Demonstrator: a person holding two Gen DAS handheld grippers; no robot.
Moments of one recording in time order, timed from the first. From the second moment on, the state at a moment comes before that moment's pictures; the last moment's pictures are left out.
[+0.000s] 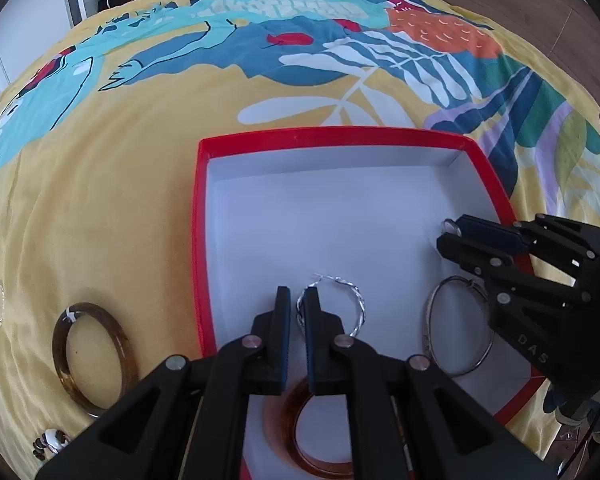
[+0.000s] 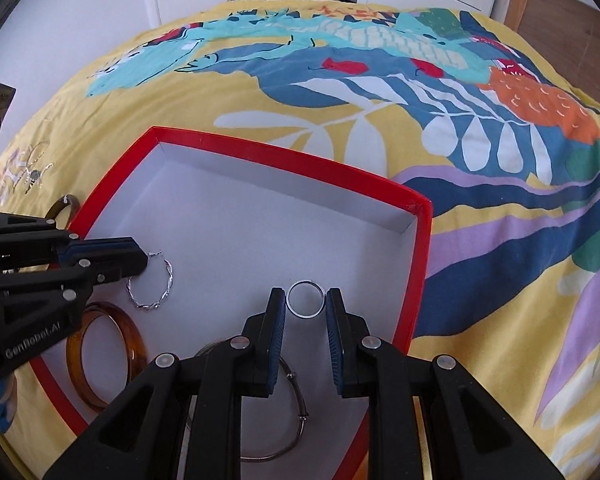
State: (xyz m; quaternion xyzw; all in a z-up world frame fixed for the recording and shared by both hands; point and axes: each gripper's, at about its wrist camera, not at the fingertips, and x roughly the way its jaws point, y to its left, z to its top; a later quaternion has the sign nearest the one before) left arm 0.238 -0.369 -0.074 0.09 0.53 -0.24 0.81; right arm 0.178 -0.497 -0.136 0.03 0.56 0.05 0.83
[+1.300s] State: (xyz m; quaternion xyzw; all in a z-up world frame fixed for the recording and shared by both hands) left arm 0.034 -0.039 0.087 -0.01 0.43 -0.09 0.90; right arm -0.006 -0.409 0.107 0.12 0.40 0.04 0.91
